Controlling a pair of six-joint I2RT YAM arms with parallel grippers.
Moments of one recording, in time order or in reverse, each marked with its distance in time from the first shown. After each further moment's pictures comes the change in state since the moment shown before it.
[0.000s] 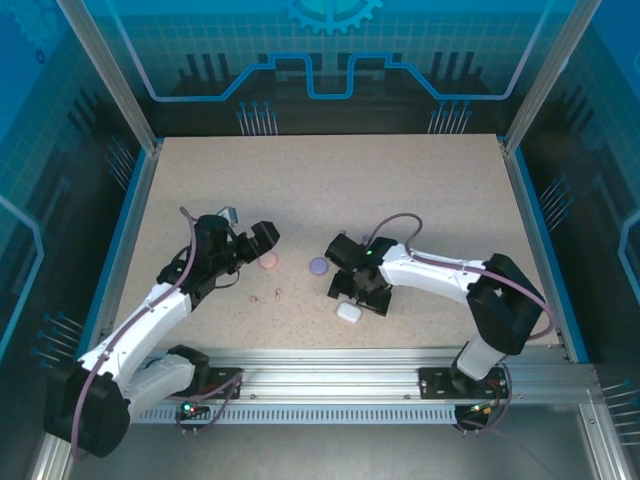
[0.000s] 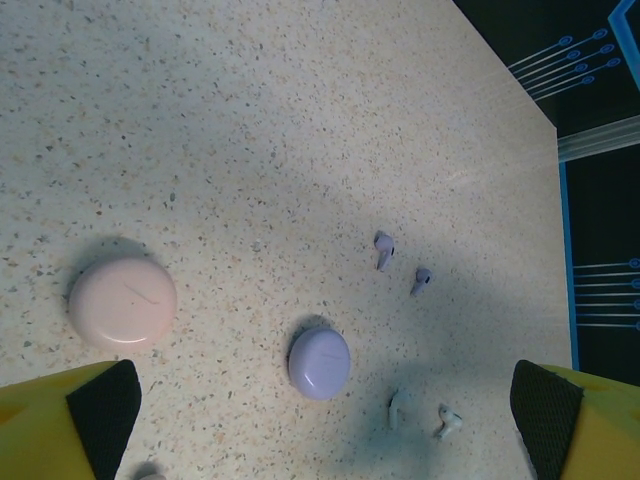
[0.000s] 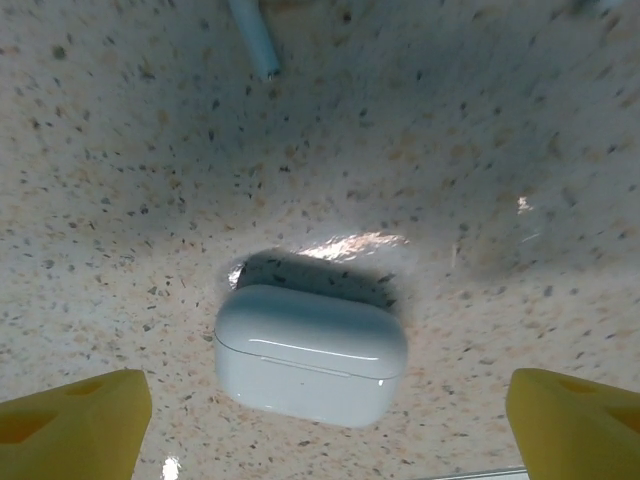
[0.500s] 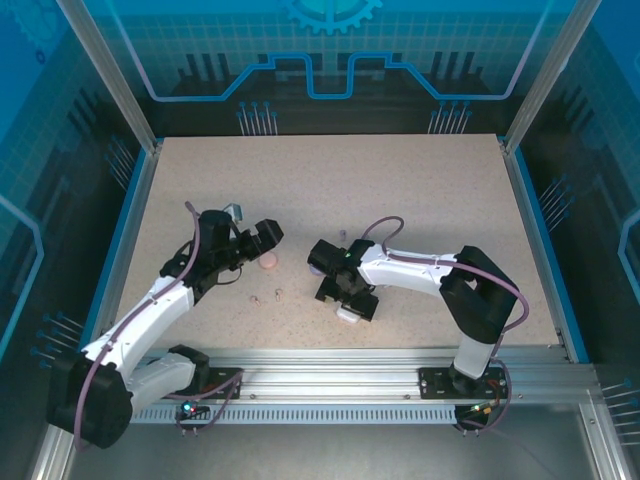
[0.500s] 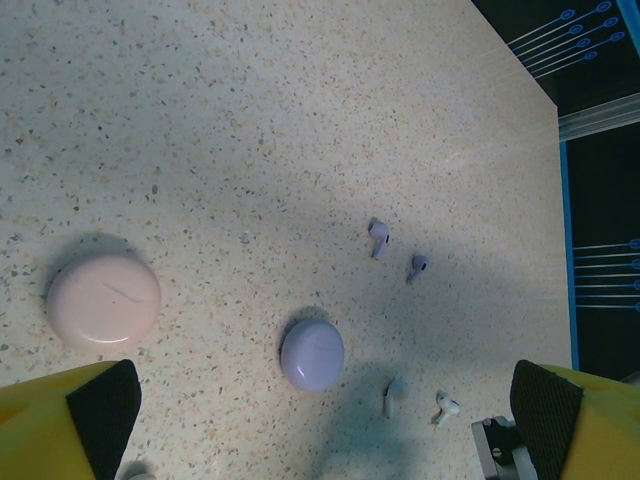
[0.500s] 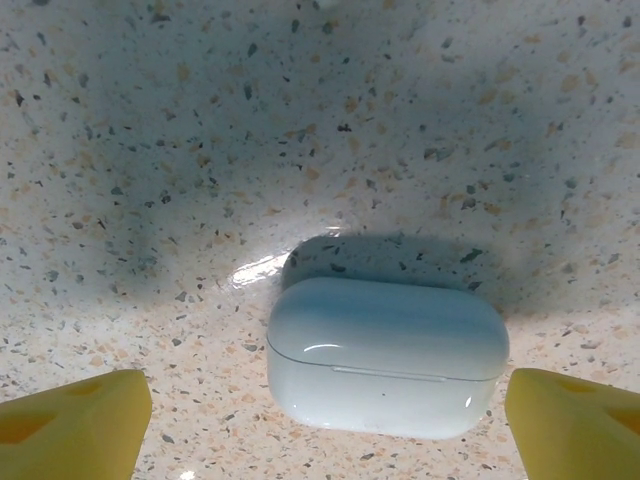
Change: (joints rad) left arm 0.000 0.042 0.033 -0.005 0.033 0.022; right arm 0.050 0.116 0.079 -0.007 -0.003 0.118
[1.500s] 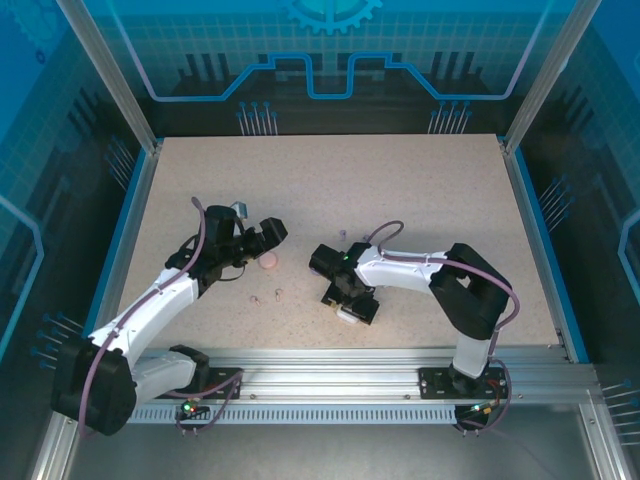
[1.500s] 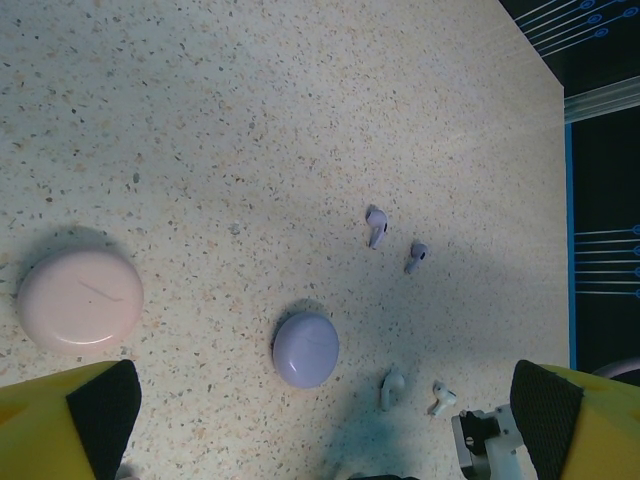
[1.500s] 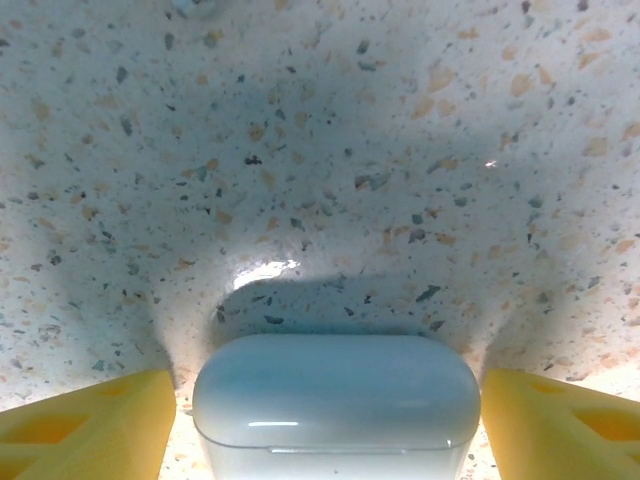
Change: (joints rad) left arm -0.002 0.069 0.031 0.000 0.037 0.000; right arm -0.010 0.045 -0.026 0.010 0.004 0.055
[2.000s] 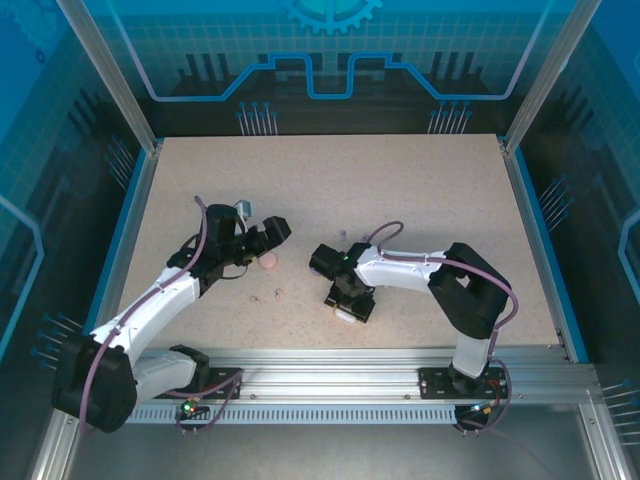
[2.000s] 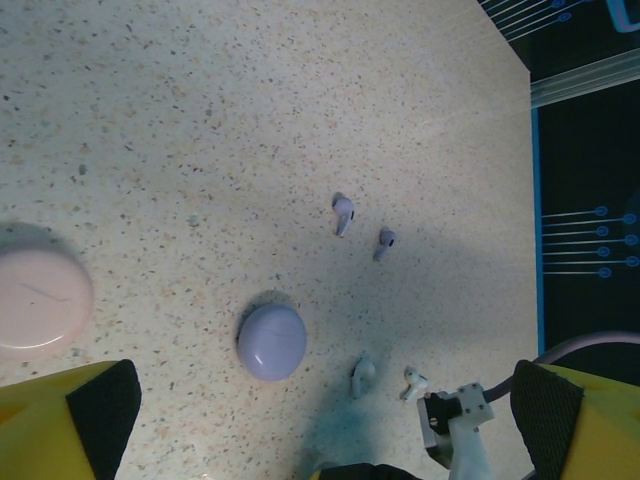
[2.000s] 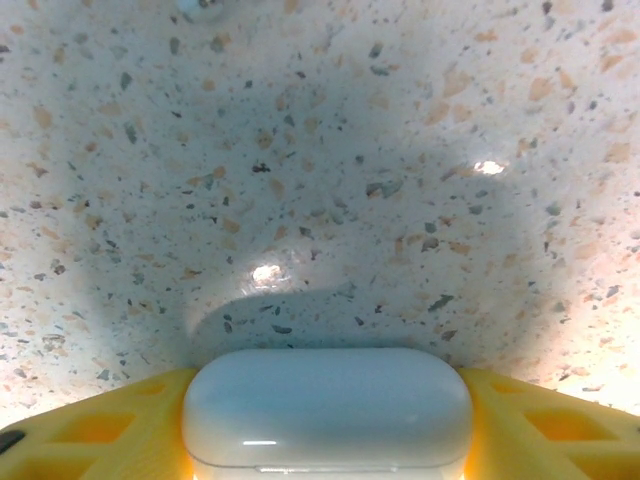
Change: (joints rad) left arm -0.005 0.014 0.000 0.052 0.064 -0.024; right arm -0.005 0.005 -0.006 0.018 -0.004 0.003
